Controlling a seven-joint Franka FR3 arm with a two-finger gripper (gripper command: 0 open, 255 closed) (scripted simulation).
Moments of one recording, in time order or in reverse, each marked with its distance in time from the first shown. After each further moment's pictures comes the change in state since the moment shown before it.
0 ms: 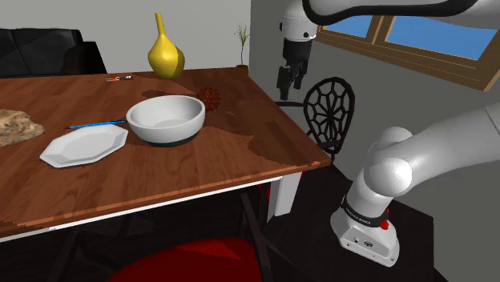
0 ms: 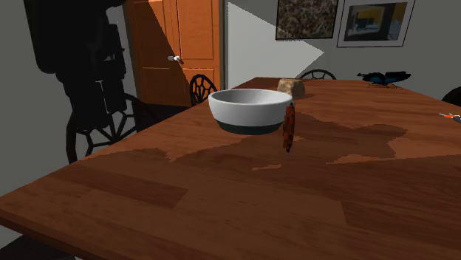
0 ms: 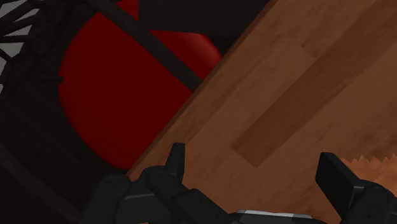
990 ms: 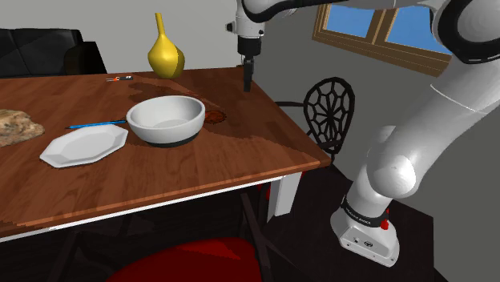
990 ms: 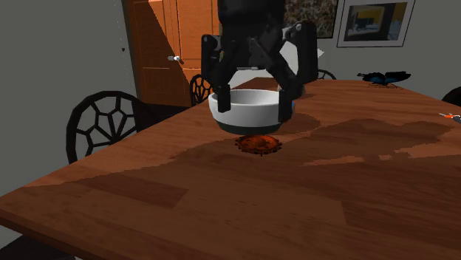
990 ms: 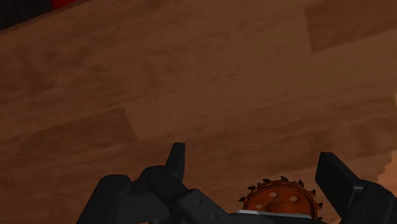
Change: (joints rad) arm 0.134 0.494 -0.141 0.357 0.008 0.159 -0.579
